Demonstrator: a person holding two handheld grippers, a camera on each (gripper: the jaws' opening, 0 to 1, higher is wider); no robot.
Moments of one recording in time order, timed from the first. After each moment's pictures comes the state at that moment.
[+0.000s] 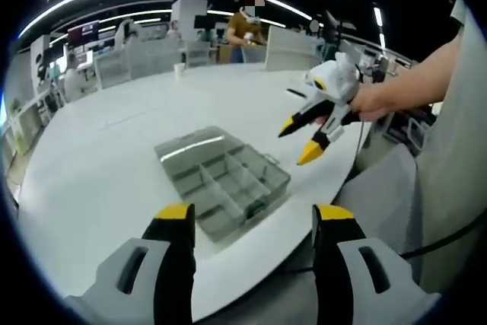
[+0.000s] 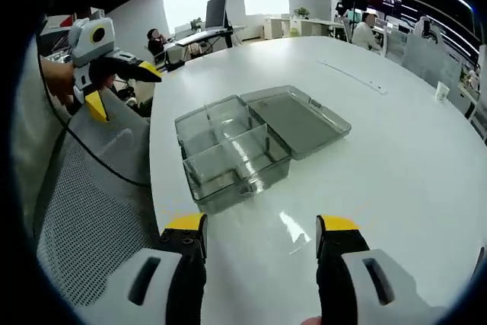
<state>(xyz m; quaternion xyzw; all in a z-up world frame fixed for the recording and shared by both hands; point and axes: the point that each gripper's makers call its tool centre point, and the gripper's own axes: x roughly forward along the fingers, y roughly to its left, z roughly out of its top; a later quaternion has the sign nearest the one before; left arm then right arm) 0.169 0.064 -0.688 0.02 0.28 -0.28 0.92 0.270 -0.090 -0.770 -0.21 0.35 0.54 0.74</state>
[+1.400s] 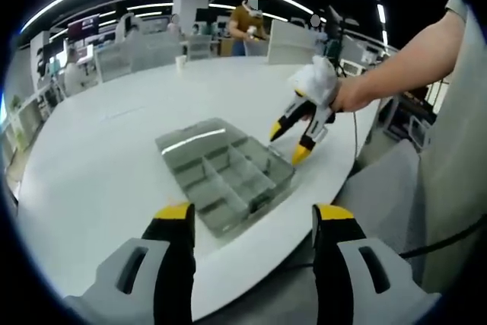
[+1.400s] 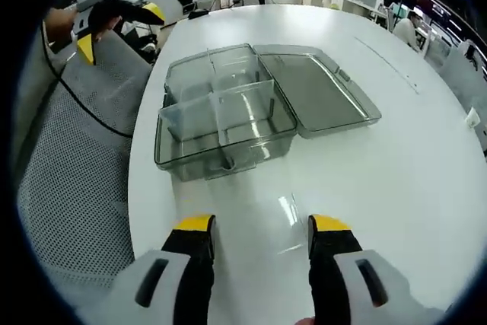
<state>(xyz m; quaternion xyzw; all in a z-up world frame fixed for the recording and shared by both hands) 0.171 0.068 -0.697 0.02 0.30 -0.28 0.91 0.284 -0.090 -0.813 -0.33 0.38 0.58 0.64</state>
